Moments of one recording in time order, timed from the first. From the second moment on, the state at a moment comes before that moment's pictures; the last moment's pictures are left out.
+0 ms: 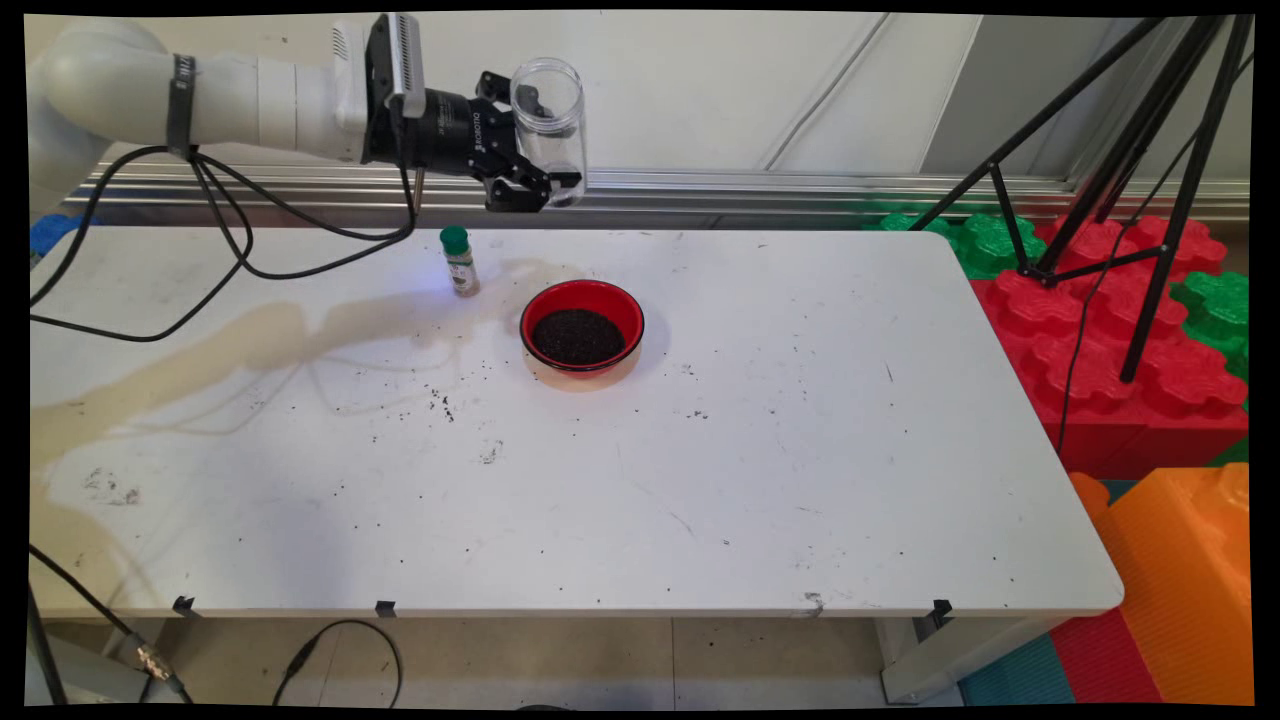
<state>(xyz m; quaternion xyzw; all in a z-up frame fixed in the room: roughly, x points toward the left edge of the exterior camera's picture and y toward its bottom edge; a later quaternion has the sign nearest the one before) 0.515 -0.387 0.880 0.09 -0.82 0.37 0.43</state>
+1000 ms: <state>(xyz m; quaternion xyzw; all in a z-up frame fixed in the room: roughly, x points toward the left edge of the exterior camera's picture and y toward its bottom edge) 0.523 -0.335 0.870 0.18 -0.81 0.21 0.53</state>
